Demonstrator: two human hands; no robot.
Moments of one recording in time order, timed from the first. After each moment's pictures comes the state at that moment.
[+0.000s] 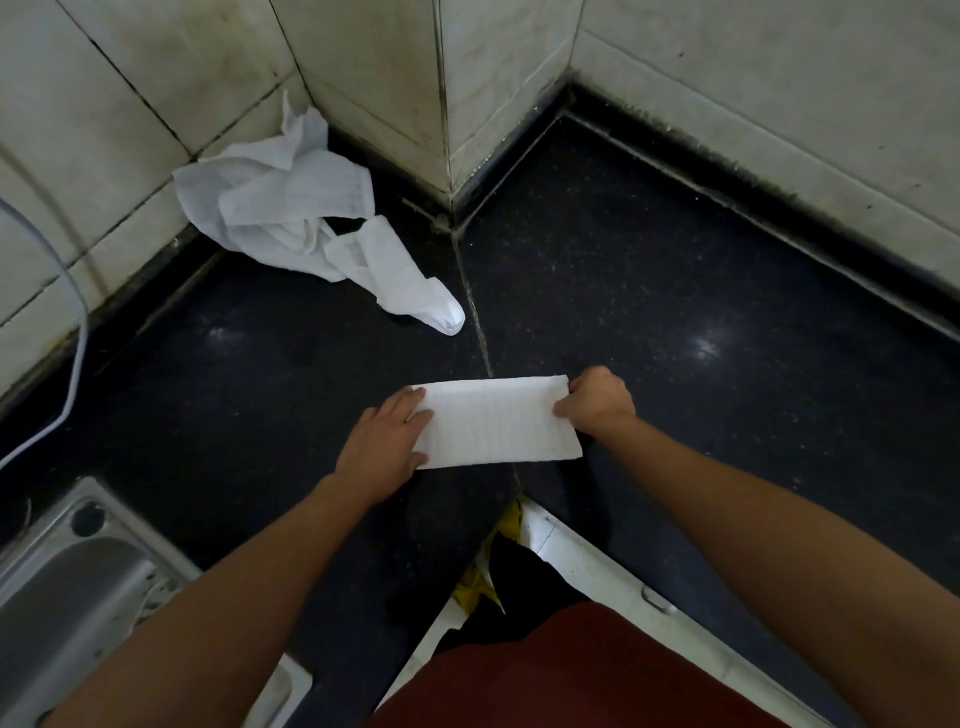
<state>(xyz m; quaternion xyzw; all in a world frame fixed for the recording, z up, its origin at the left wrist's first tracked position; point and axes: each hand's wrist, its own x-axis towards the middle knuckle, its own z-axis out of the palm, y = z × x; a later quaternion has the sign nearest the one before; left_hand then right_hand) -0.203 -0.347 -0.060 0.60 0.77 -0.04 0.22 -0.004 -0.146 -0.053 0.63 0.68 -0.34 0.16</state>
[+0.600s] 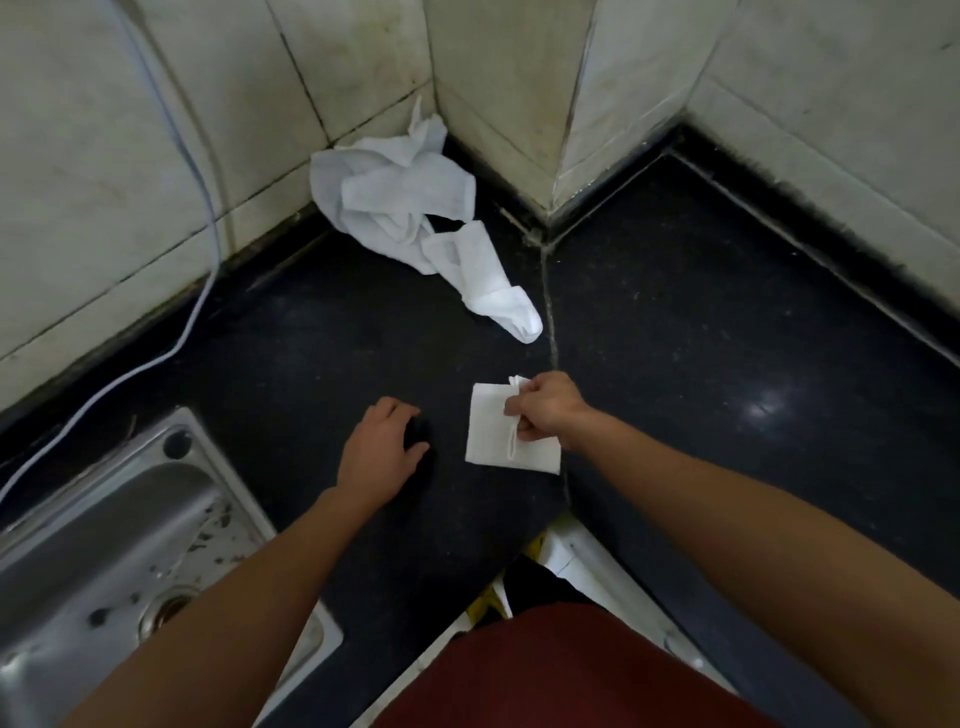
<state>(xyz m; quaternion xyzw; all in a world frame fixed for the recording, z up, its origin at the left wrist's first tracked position) -0.220 -0.410 -0.039 0.38 0.89 0.13 0.22 -0.106 -0.205 -0.025 0.53 0.59 -0.60 0.13</state>
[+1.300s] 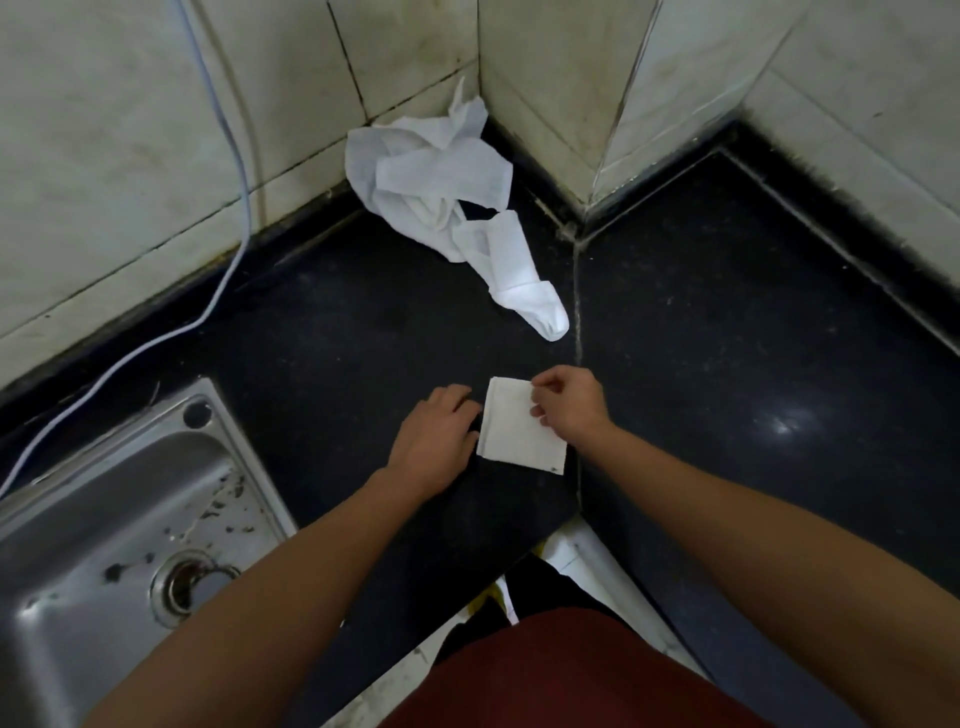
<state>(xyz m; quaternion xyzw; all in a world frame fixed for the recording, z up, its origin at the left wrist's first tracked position) -0.198 -0.382 -0.032 0.47 0.85 0.09 0.20 -0.109 -0.210 -0.050 0.49 0.67 -0.55 0.04</state>
